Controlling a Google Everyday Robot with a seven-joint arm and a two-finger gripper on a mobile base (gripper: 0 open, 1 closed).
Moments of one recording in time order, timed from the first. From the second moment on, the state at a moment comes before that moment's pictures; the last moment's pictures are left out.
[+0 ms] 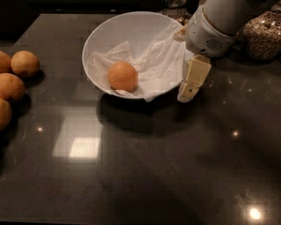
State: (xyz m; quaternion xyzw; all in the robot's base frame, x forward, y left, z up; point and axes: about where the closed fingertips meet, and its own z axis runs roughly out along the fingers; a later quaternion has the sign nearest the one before) arm 0.538 -0.104 0.926 -0.68 0.70 0.06 0.22
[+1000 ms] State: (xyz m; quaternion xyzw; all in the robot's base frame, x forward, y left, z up) arm 0.600 -0.024 0.923 -0.69 0.66 0.12 0.28
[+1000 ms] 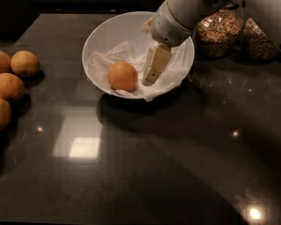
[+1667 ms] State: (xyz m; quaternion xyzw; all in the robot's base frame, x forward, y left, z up) arm 0.597 -0.010 0.922 -0.68 0.65 0.16 0.31
